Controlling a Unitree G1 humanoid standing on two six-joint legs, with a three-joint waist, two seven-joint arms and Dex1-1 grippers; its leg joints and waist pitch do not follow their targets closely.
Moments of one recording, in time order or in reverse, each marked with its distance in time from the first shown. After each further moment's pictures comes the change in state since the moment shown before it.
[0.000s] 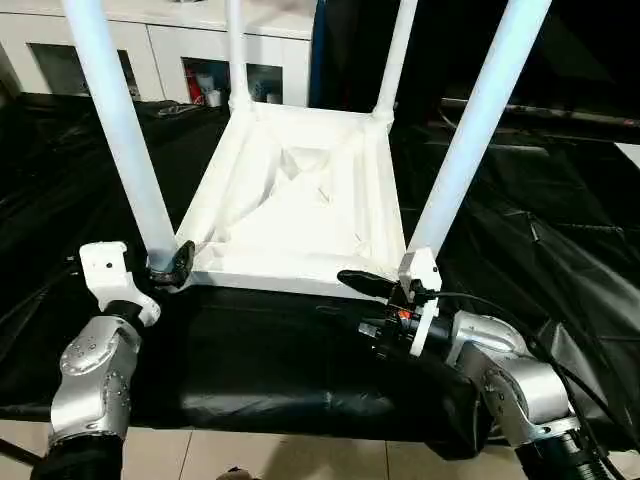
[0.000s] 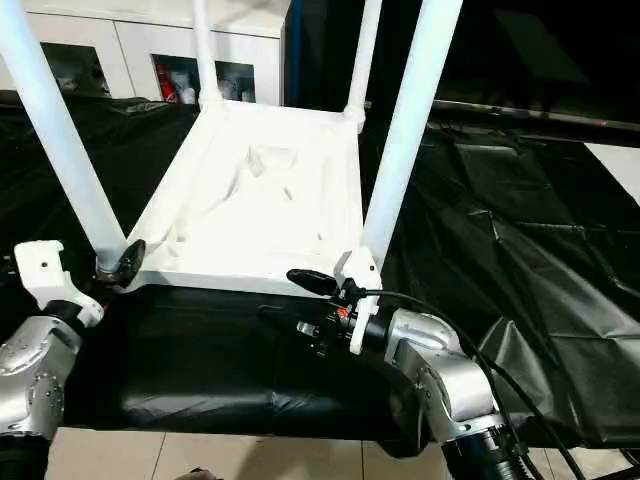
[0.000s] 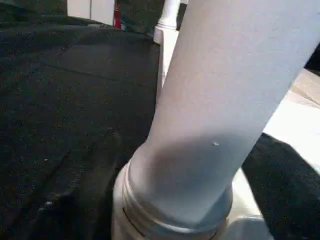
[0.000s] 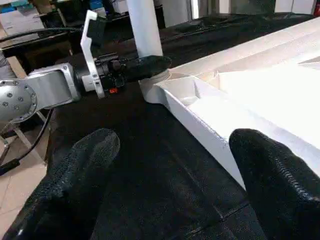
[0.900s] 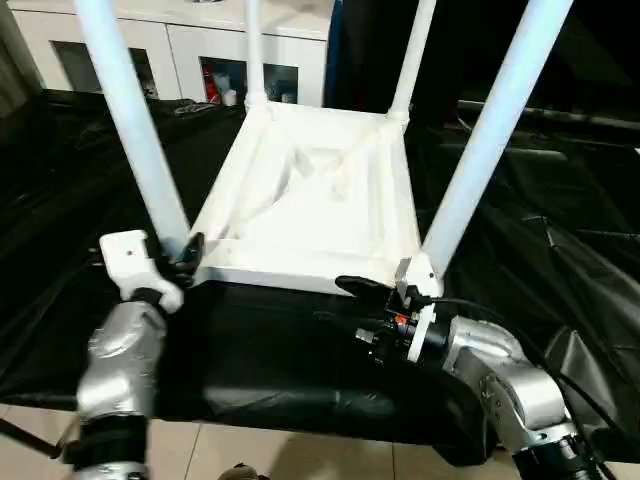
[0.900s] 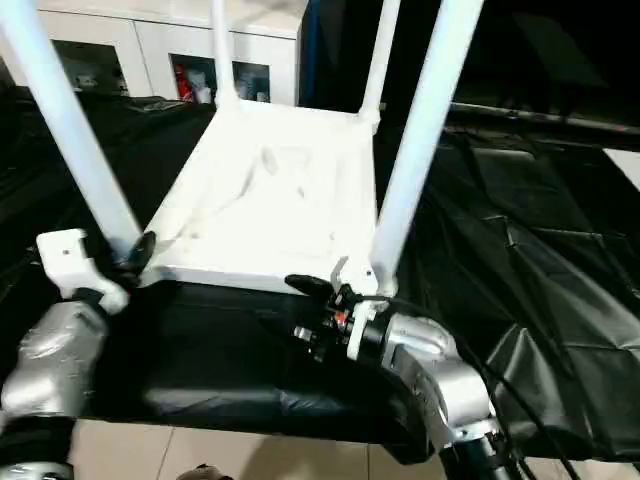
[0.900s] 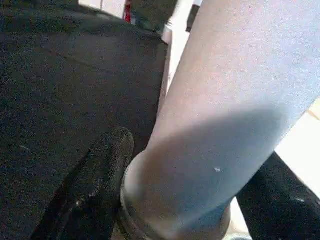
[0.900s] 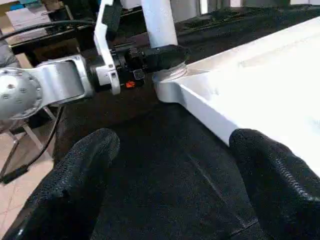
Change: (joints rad) left arm -0.071 -0.167 -0.008 -0.040 -0.011 0.106 0.122; right arm 0.022 0.018 0.019 0.003 -0.033 -0.012 -0.028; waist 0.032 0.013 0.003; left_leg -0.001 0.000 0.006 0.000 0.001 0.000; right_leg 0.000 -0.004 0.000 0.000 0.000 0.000
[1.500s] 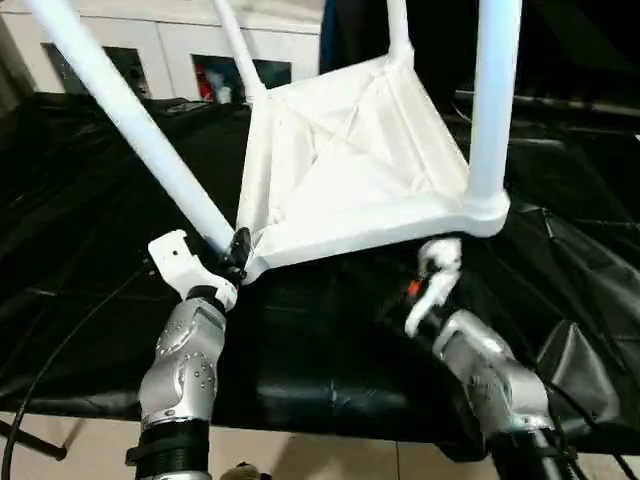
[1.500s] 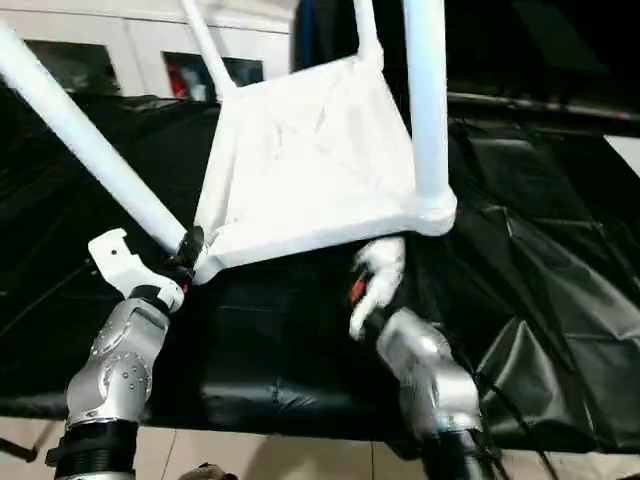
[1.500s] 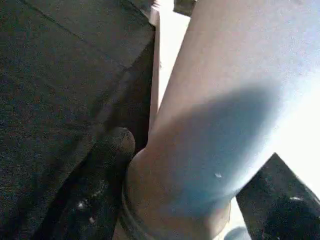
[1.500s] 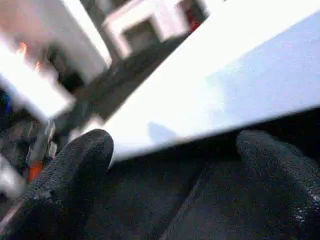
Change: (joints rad) left arm 0.005 -0.159 -0.049 -0.102 -0.105 0.075 0.141; right arm -0.082 0.206 -0.276 0.181 0.144 0.029 -0.347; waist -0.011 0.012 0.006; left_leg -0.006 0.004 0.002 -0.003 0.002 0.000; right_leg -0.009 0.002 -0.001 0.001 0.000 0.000
